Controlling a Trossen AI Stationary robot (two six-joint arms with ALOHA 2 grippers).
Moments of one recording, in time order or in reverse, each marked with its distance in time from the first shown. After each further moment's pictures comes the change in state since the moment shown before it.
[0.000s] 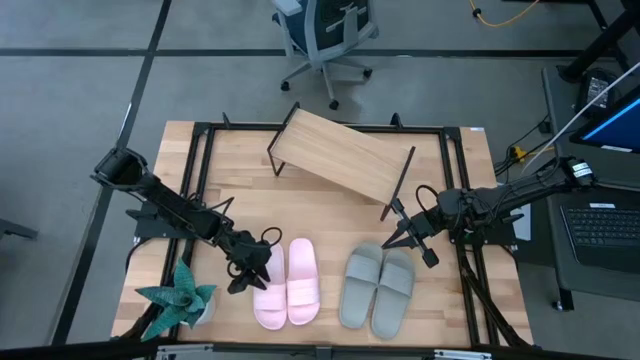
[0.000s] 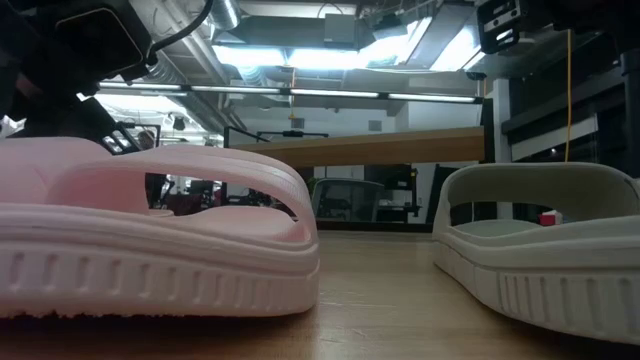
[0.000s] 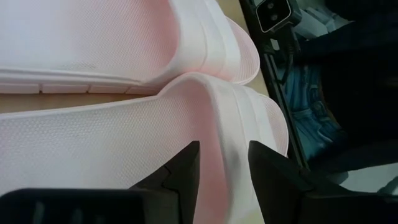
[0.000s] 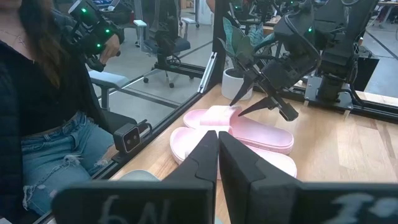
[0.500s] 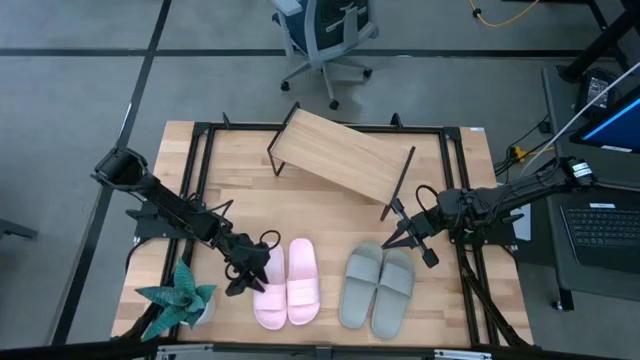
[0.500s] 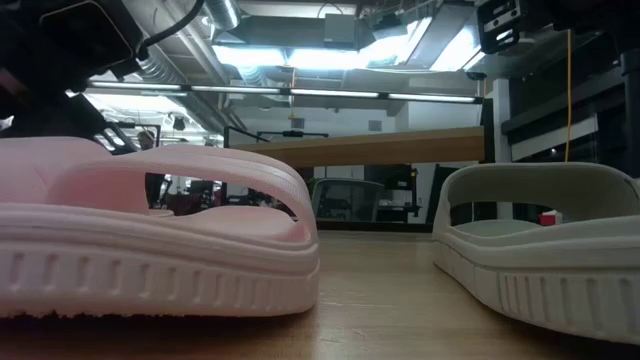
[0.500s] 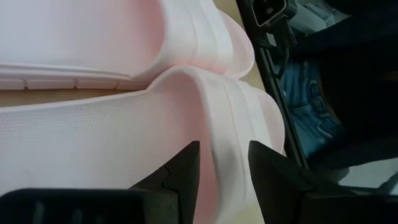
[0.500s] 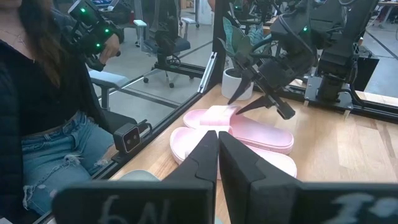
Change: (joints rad) left arm -0.032 0.000 0.000 0.000 -0.025 0.000; right arm 0.000 0.000 0.000 0.000 0.000 0.000
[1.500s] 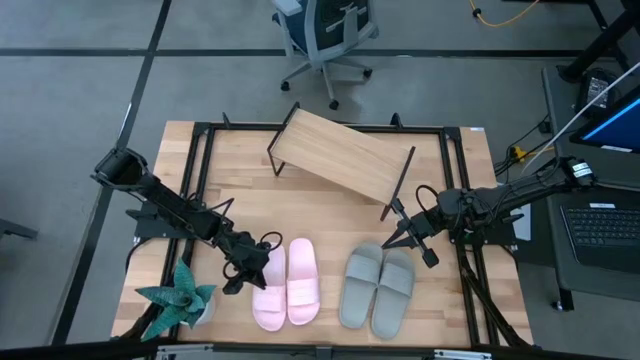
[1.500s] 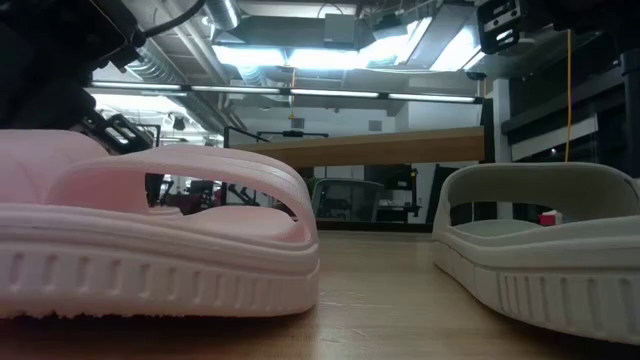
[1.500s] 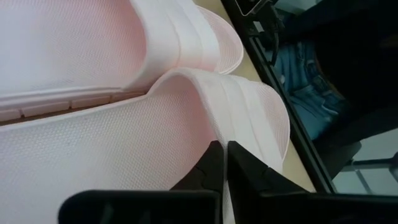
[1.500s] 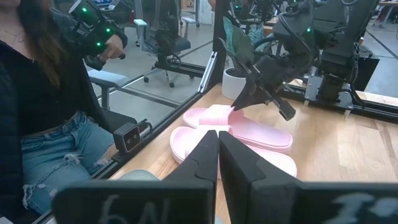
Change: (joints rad) left arm 0.027 0.000 0.001 -0.019 0.053 0.177; right arm 0.000 0.000 0.000 0.000 0.000 -0.002
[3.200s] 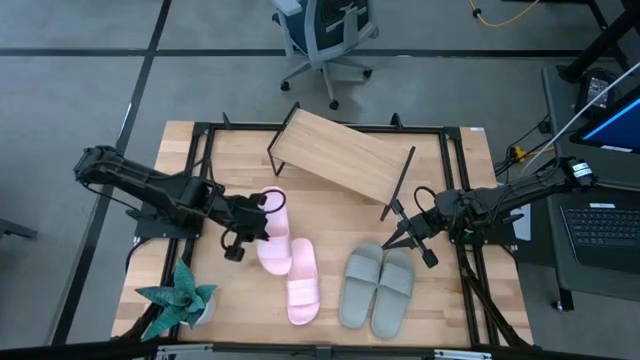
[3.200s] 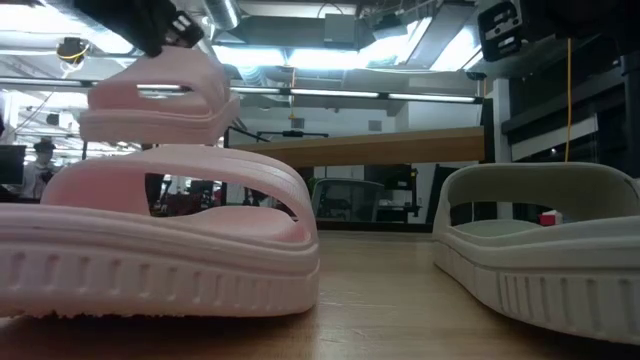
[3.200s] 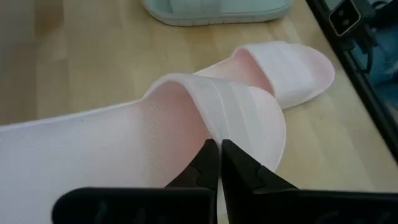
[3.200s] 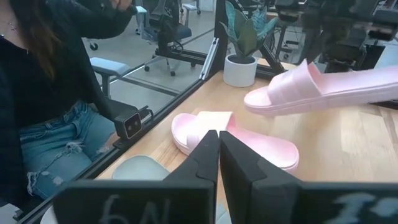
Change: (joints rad) left arm 0.202 -0.271 0.460 -0.928 -0.271 0.380; right arm 0.000 0.000 0.000 -0.054 0.000 -0.010
